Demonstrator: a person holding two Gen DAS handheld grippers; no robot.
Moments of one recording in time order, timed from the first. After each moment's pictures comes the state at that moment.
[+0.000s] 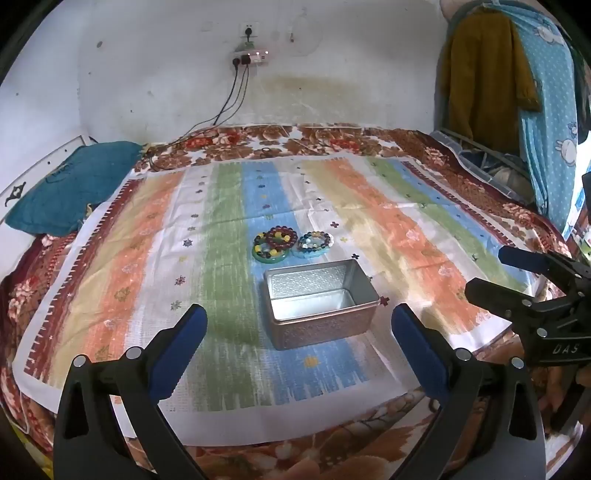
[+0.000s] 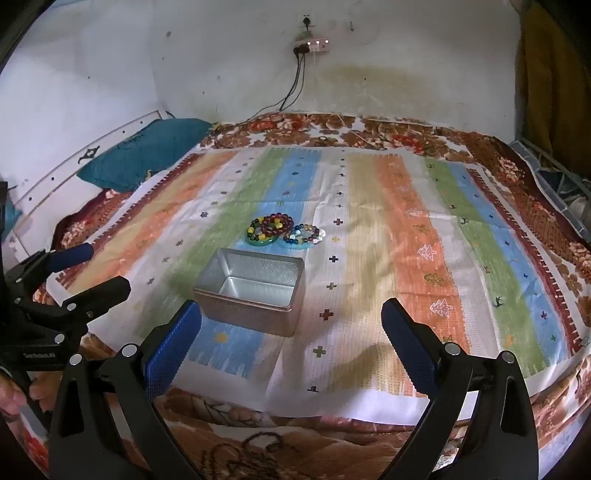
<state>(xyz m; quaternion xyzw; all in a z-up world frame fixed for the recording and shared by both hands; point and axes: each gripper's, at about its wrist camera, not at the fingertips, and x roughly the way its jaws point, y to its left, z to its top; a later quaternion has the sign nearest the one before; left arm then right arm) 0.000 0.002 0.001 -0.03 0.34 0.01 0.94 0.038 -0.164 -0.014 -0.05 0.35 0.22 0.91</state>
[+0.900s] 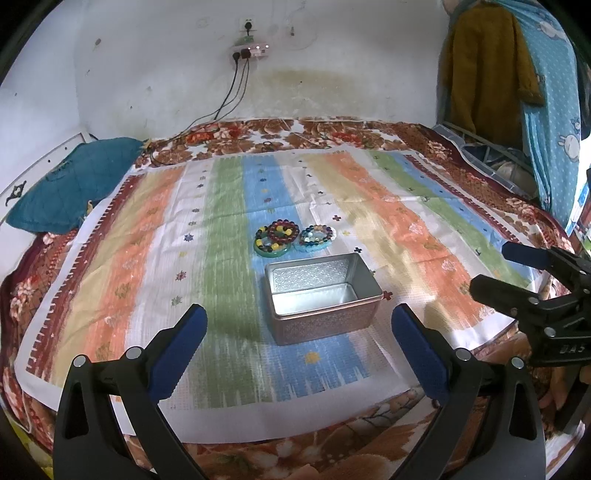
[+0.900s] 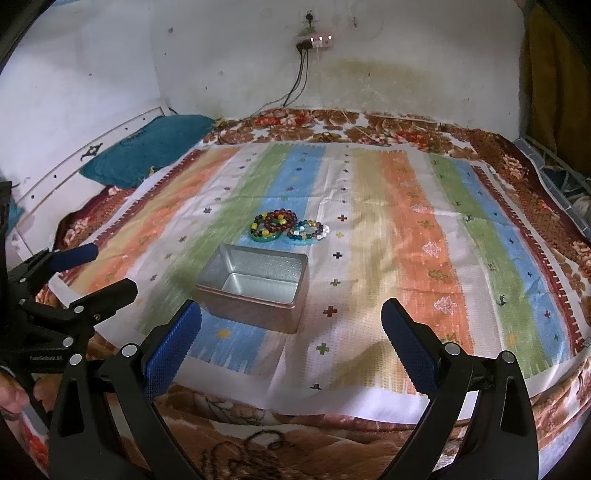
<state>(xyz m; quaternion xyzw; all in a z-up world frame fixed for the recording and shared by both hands) 0.001 -0.001 -0.005 -0.02 0.35 0.01 0.94 0.038 -0.163 -0.013 -0.05 0.35 0.23 0.91</state>
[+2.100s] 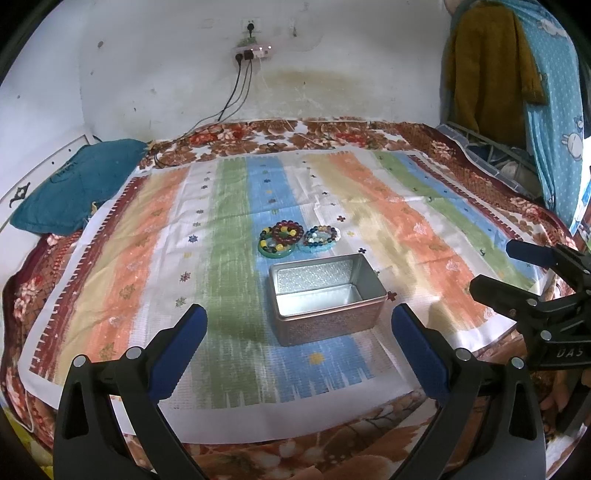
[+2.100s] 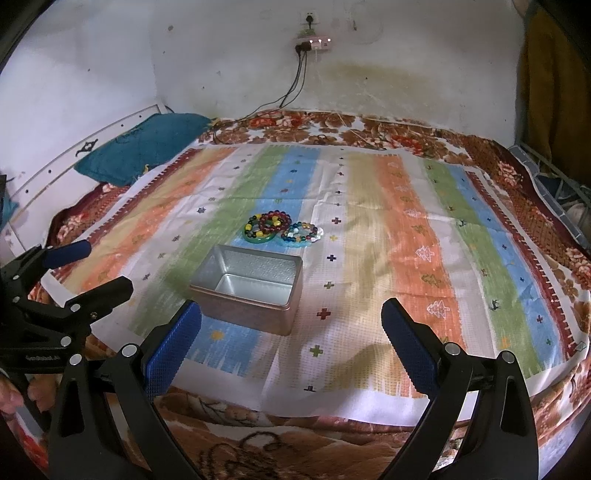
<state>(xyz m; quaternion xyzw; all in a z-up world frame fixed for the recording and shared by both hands) 0.002 0.000 -0.002 -0.02 0.35 0.02 0.94 0.040 -0.163 -0.016 -0.06 0.35 0.21 0.91</state>
